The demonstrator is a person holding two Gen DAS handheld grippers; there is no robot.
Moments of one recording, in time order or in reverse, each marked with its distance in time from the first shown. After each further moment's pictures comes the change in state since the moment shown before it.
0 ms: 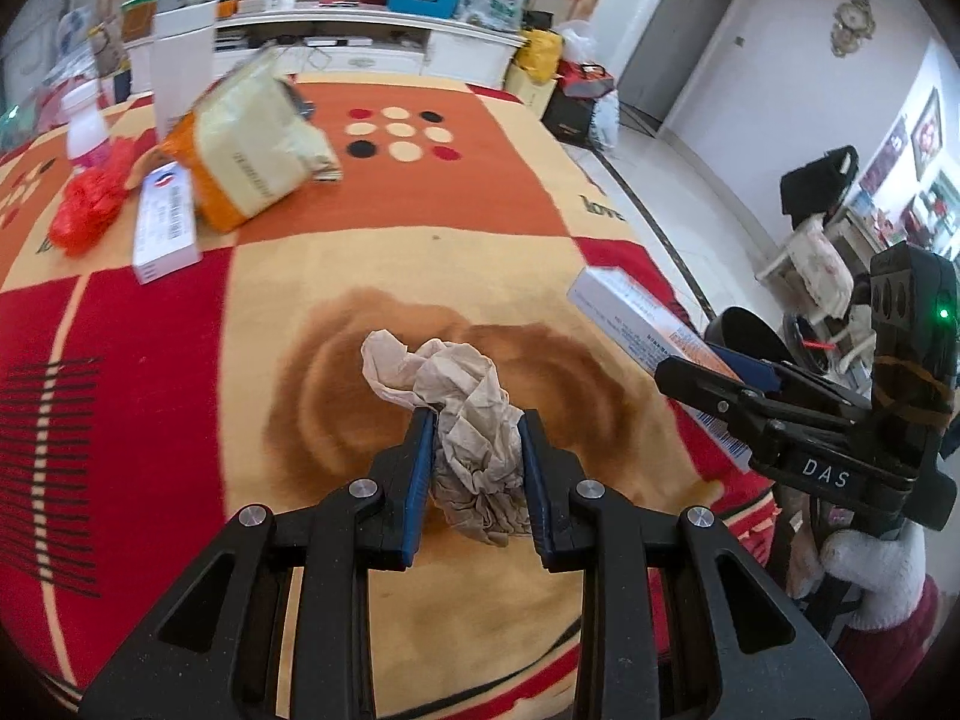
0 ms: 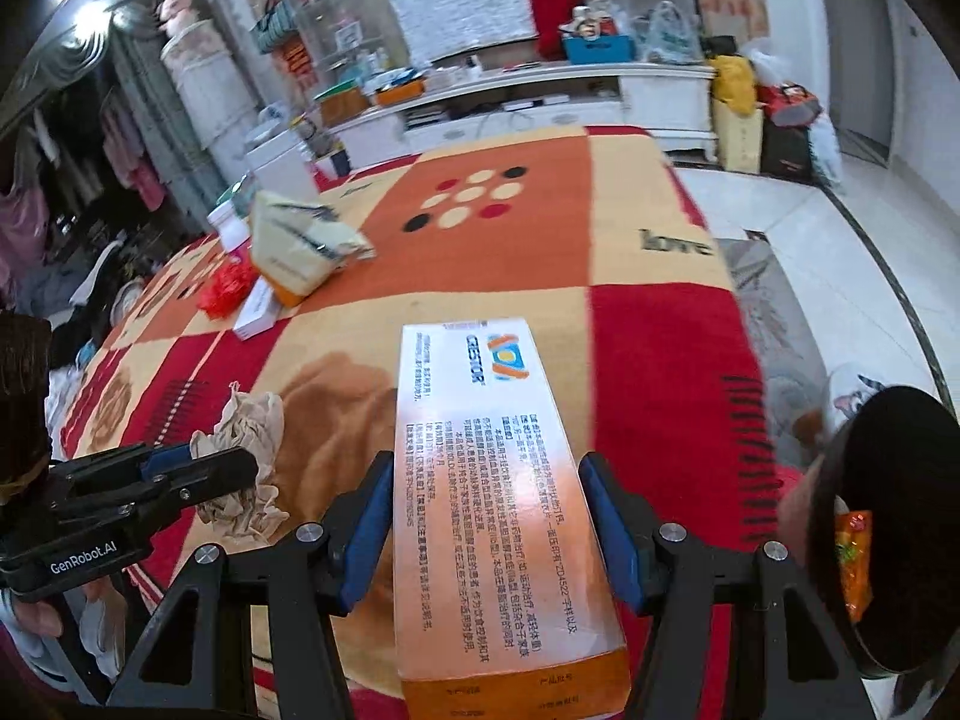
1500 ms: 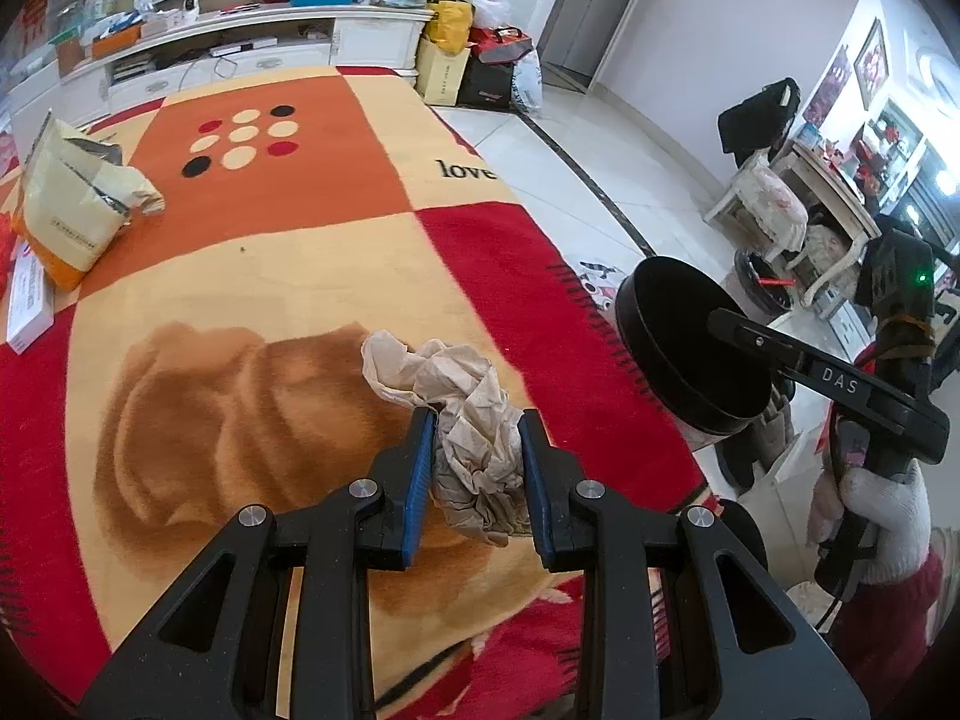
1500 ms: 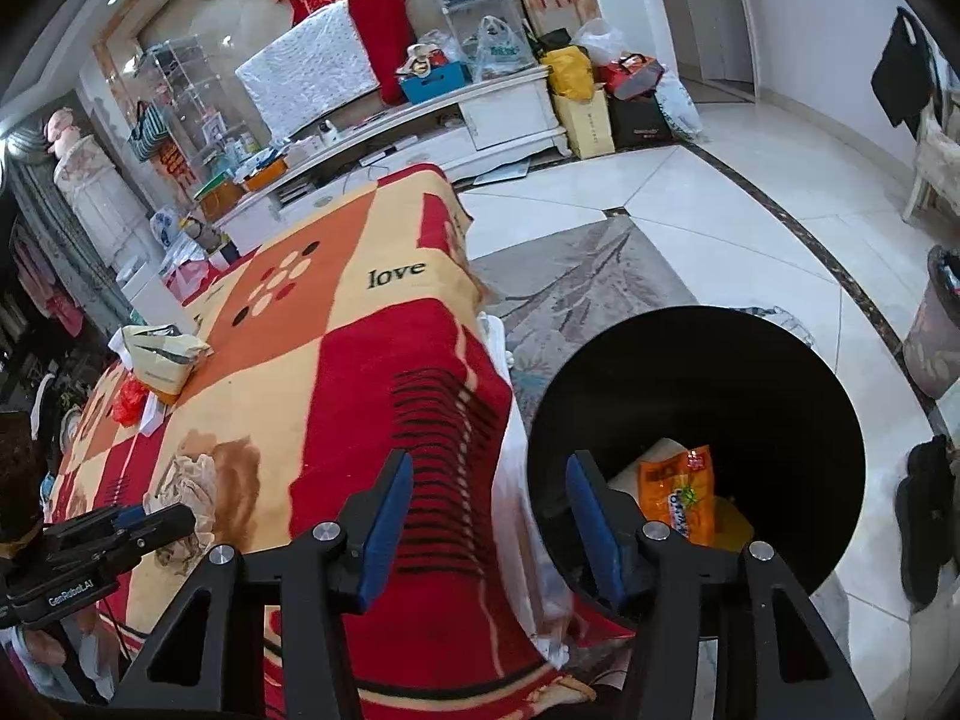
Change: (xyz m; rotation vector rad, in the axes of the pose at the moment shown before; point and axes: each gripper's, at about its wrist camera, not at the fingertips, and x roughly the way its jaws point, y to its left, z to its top) left arm 0.043 -0.084 0.008 0.153 0.064 -0.094; right arm -0.069 -0.135 -0.030 0.269 -0.094 -0.145
